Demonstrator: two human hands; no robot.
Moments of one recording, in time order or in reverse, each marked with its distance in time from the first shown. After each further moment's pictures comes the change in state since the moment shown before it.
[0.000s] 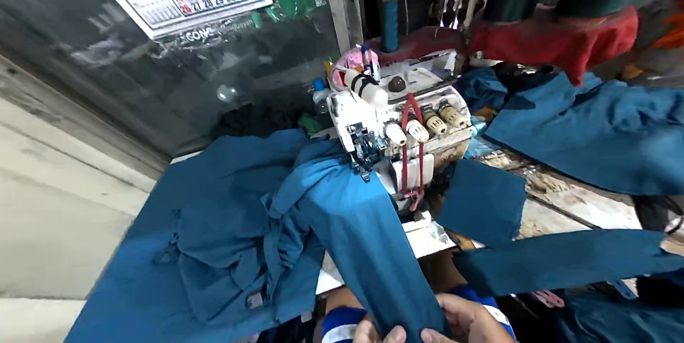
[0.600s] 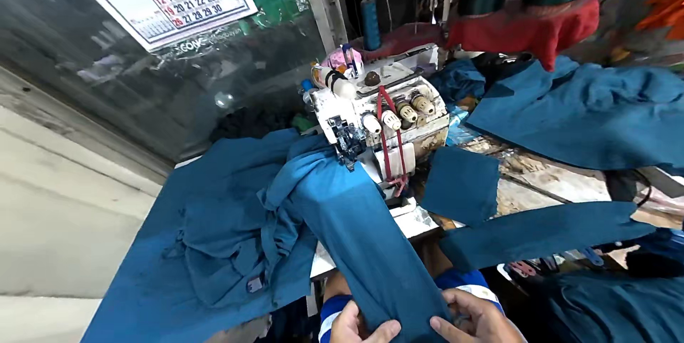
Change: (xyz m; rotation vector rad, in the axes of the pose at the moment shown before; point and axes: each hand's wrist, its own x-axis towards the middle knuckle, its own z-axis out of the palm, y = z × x) left_hand -0.016 0.028 0.003 0.524 0.055 0.160; right_hand -0.041 0.024 -0.005 -0.048 0.186 0.150
